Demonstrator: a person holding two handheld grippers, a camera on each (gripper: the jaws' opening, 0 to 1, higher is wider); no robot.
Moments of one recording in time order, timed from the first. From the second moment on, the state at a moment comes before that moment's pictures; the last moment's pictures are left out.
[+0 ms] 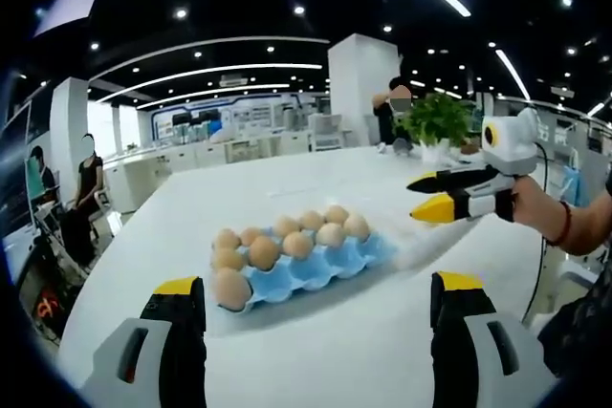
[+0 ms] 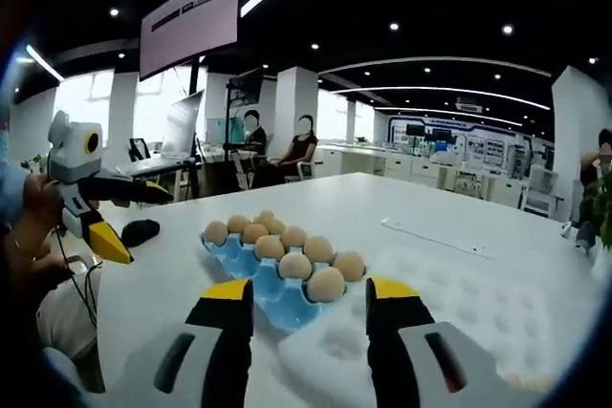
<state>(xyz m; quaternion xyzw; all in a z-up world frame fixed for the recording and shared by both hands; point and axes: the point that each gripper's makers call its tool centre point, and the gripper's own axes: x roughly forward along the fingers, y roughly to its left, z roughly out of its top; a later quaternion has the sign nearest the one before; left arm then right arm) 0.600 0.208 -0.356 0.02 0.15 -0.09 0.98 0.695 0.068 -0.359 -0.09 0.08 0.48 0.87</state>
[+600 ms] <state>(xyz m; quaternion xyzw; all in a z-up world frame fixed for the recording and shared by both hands) 0.597 0.213 -0.370 0.04 0.17 -0.08 0.98 0.695 0.039 -0.367 -0.09 0.10 0.45 0.88</state>
